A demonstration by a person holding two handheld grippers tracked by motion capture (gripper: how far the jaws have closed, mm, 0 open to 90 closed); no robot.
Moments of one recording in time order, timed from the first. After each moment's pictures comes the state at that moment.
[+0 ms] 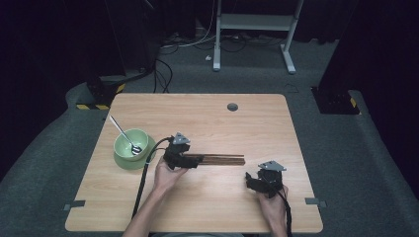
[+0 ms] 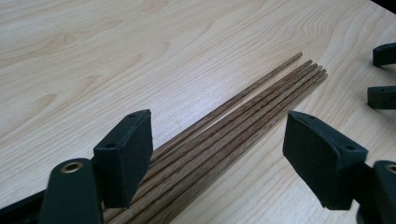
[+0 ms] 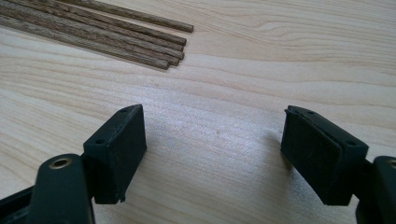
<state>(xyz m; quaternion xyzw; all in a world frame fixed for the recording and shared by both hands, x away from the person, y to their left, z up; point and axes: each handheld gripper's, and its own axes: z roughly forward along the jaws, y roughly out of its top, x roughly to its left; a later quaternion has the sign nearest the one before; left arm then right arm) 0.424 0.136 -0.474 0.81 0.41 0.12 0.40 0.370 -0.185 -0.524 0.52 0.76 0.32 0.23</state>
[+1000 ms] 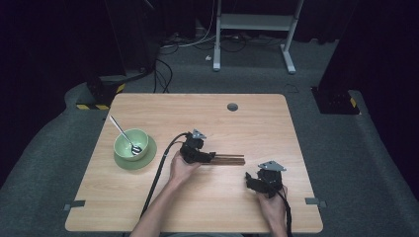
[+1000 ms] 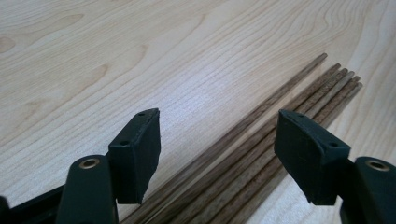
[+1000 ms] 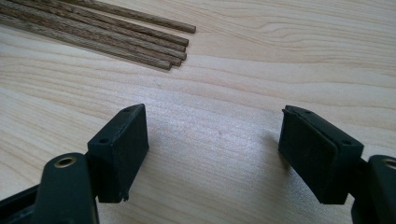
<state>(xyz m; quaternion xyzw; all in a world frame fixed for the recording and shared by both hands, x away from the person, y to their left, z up) 0.462 0.095 -0.498 0.83 0.41 0.12 0.37 0.370 -0.185 -0.524 0.52 0.76 0.32 0.23</state>
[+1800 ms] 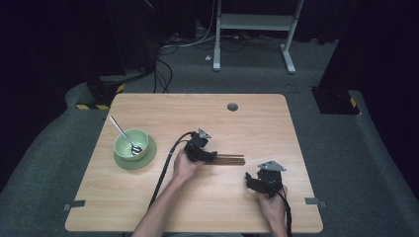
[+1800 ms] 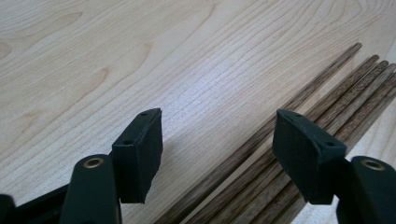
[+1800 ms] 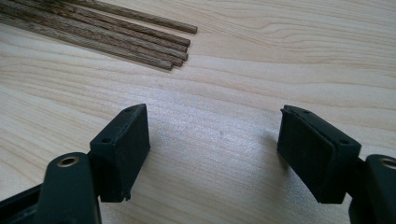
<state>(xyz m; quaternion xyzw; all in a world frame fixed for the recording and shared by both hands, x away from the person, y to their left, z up) 0.472 0.081 -0.506 0.84 0.41 0.14 0.33 0.369 -0.185 -0.524 0.52 0.76 0.32 0.23</state>
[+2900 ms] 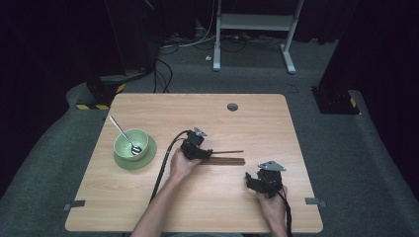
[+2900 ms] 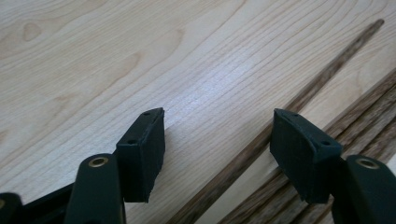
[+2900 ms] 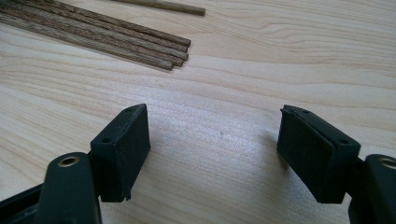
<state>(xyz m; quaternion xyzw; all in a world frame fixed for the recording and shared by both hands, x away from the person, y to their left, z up) 0.481 0.094 -0.511 0.84 0.43 0.14 0.31 0.369 -0.185 -0.524 0.52 0.76 0.32 0.23</state>
